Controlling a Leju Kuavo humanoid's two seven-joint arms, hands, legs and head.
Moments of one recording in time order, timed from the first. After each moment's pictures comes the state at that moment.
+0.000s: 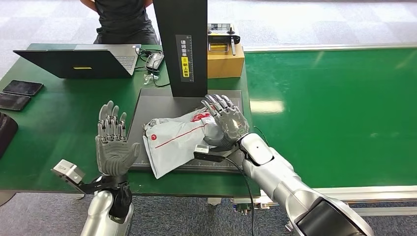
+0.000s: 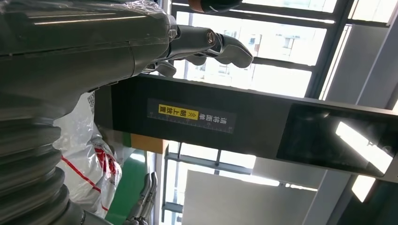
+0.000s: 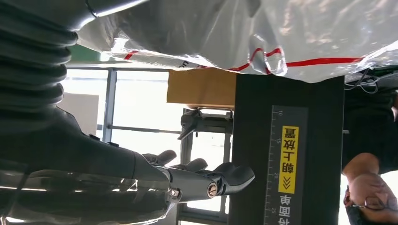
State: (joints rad) left arm -0.11 -0.21 -0.07 -1.25 -0.01 -0.04 -0.70; right arm -0.80 0.06 0.72 -0.55 1.13 -0.63 -0.23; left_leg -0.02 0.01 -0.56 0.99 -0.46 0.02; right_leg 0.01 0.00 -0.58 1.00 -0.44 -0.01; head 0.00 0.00
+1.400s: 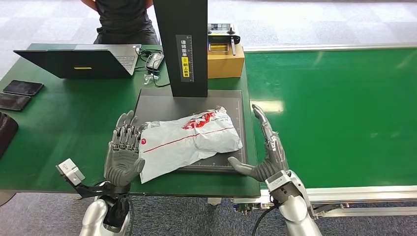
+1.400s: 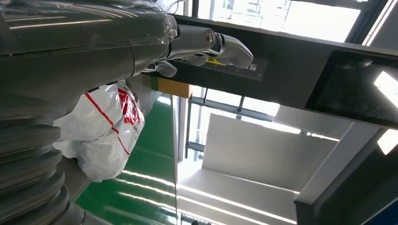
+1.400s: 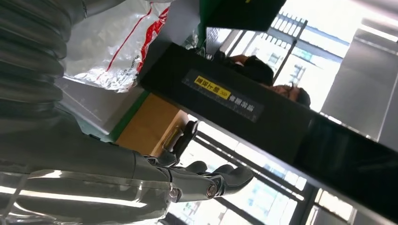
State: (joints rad) left arm -0.04 -0.20 -0.04 -1.30 0.07 -0.32 -0.52; right arm -0.12 0.03 0.18 -1.62 0.38 -0.01 -0.65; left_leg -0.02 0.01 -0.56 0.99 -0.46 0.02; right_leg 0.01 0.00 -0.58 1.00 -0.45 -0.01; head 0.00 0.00
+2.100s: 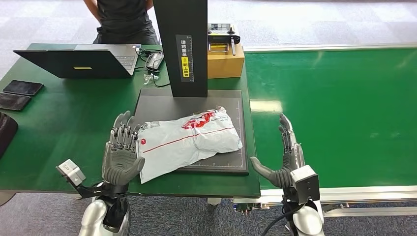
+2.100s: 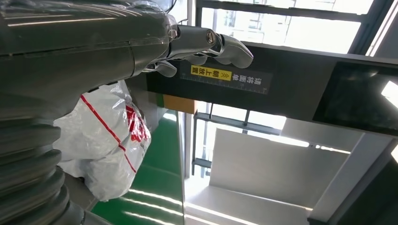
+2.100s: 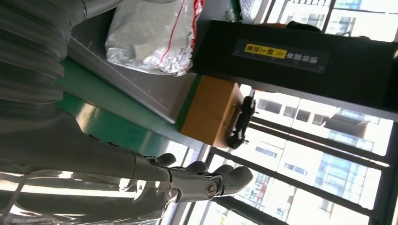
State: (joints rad) left arm -0.04 -0.21 -0.02 -1.30 0.01 -0.27 -0.54; right arm -0.01 0.09 0.01 -1.66 0.29 0.02 -0.53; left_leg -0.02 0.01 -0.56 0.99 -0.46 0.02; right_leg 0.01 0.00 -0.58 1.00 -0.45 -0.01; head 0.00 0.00
